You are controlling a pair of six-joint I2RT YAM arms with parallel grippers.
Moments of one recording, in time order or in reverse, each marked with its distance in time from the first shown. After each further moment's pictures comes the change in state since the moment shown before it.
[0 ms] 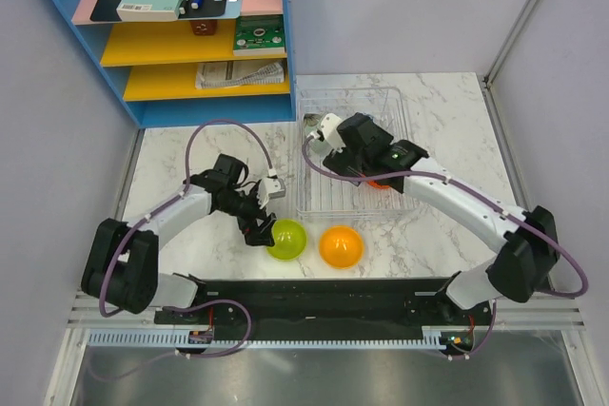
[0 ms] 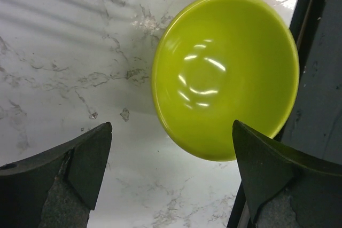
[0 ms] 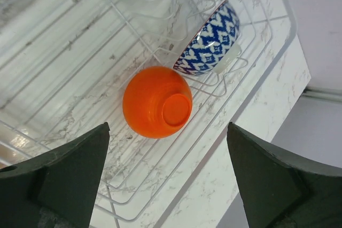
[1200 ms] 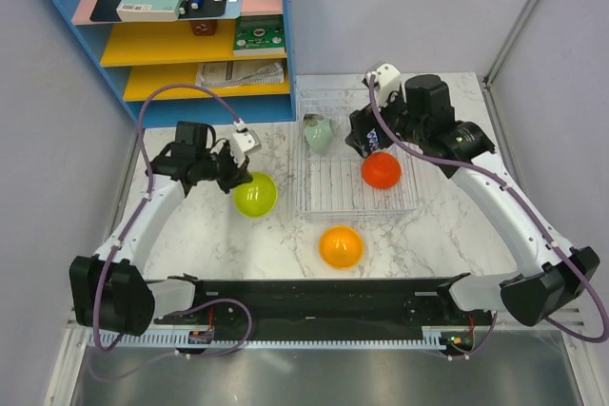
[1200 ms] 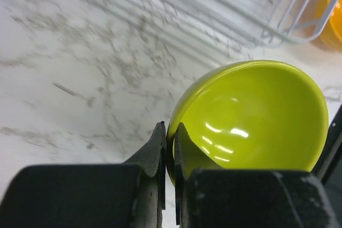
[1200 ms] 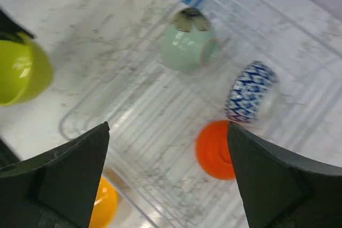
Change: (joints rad) left arm 0.159 -0.096 0.209 -0.041 -0.112 -0.024; right arm -0.272 -0.190 0.146 -0.001 -0.571 0.281
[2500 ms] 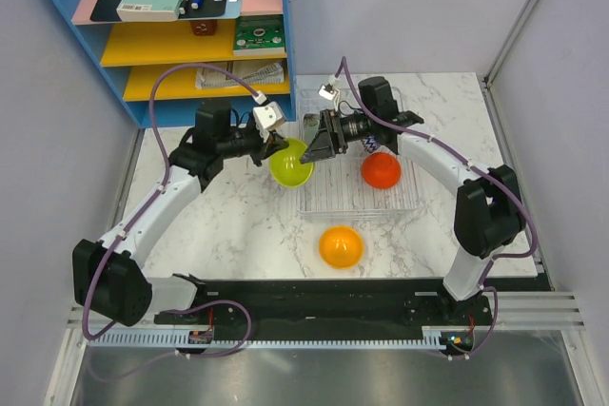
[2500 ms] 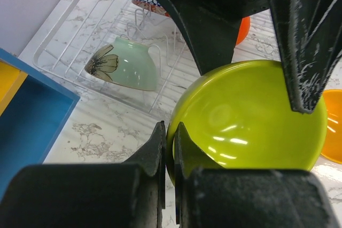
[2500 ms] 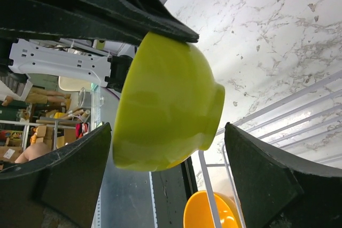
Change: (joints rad) left arm -0.190 0.050 0.153 0.422 0.019 -0.245; right arm -0.014 0.450 -0.008 0.364 -0.948 0.522
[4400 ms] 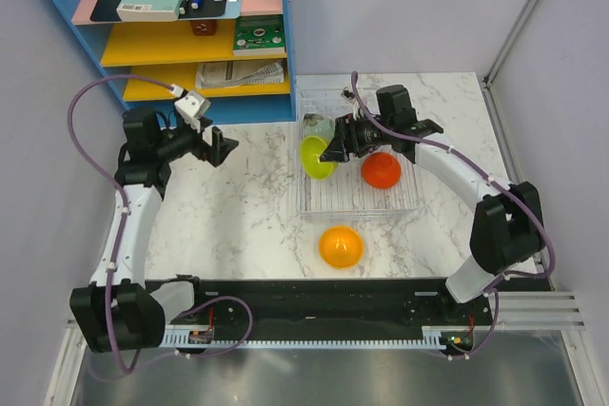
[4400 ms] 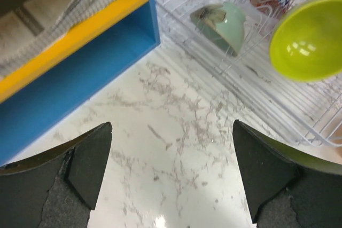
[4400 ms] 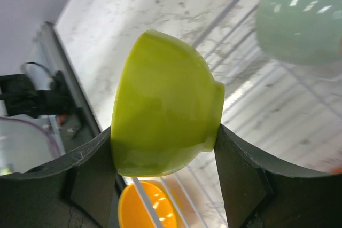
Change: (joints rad) left arm 0.436 -0.151 -0.071 -0.008 0.116 -0.106; right arm -0.057 -0.117 -0.135 -0.053 0.349 -0.179
